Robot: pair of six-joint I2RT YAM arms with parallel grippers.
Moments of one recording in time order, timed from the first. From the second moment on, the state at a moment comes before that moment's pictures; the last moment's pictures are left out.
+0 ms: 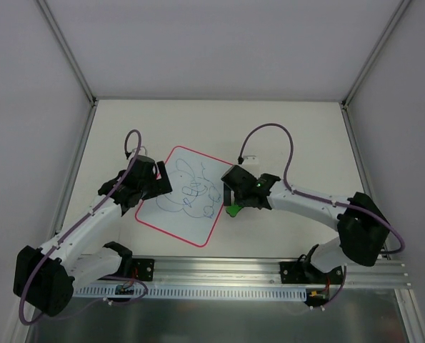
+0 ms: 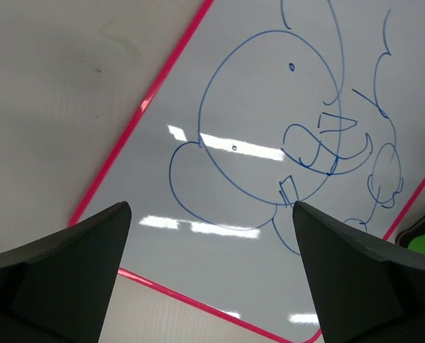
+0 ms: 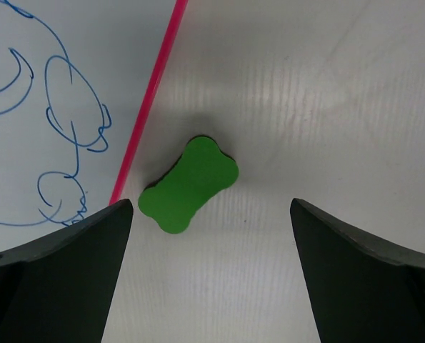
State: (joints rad) left arm -0.44 1.03 0.71 -0.56 -0.23 -0.63; right arm 0.94 1.47 0.96 -0.64 0.44 0.79
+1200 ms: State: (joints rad) left arm -0.44 1.03 0.64 -0.57 -0.25 -0.72; right arm 0.94 1.67 0.96 -0.58 0.46 1.21
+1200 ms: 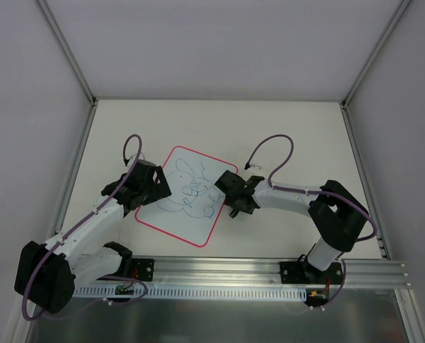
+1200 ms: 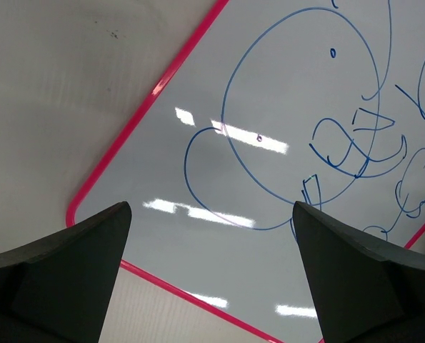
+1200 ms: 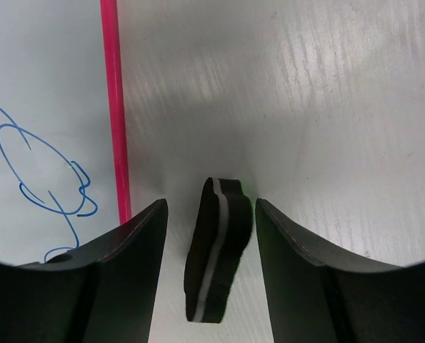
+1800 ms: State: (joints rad) left arm -0.44 1.06 0.64 -0.56 -0.24 -0.72; right arm 0.94 1.67 1.05 -0.60 0.44 1.04
